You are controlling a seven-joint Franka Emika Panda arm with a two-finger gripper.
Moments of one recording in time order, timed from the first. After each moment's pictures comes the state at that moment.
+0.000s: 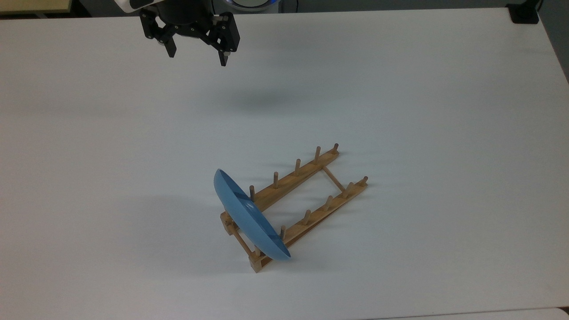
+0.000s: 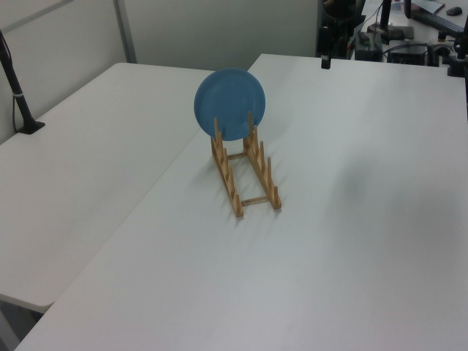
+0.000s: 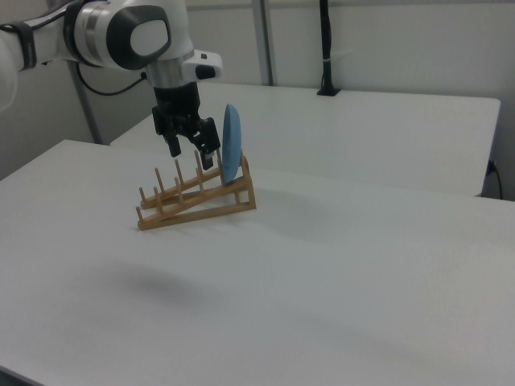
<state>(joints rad) 0.00 0.13 -0.08 -1.55 0.02 1.70 0.10</state>
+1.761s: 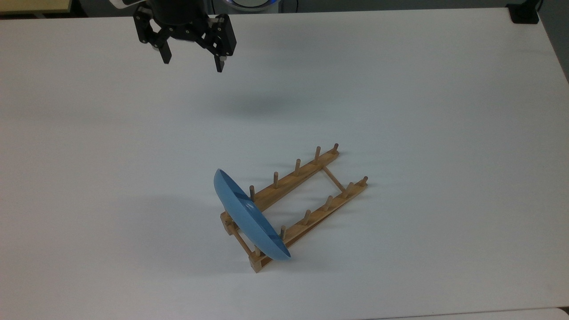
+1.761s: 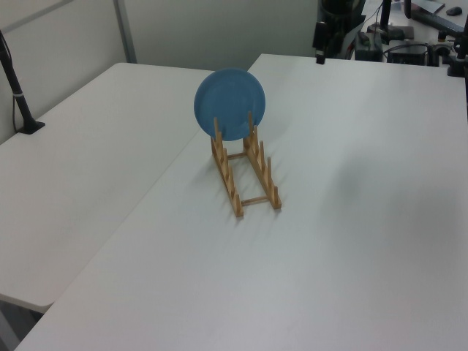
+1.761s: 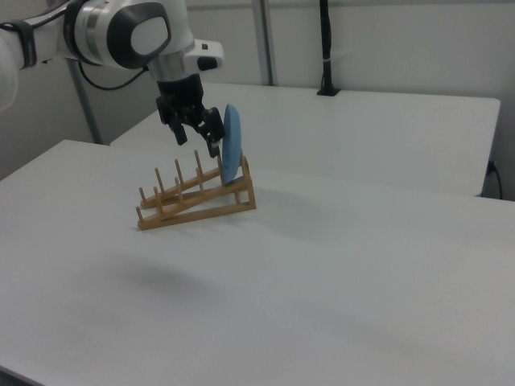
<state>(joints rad) -0.01 0.14 -0.06 -1.54 0.03 1.79 0.10</state>
